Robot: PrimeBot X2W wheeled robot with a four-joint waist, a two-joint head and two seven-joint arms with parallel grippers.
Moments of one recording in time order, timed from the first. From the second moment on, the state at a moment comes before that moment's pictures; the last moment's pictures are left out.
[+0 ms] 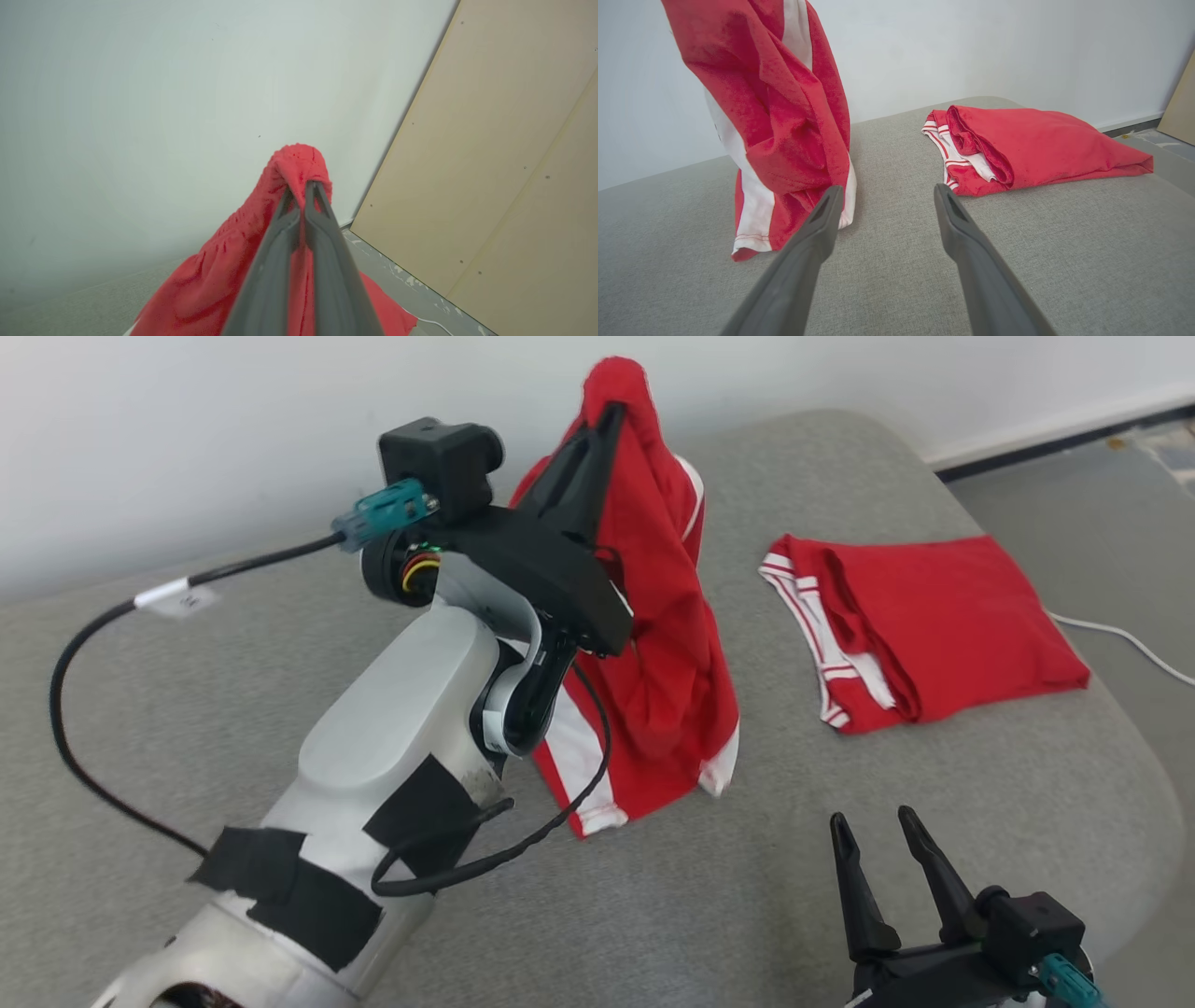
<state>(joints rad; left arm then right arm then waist) -1.05 0.05 -0.71 0.66 -0.95 -0.02 -0.19 0.02 -0.08 0.03 0.08 0.20 0.13 -0.16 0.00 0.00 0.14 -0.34</state>
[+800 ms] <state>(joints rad) -0.16 0.26 -0.54 0.20 -1.06 0.28 -0.26 0.06 -0.08 0.02 0.04 0.20 0.13 -0.13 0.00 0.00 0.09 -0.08</state>
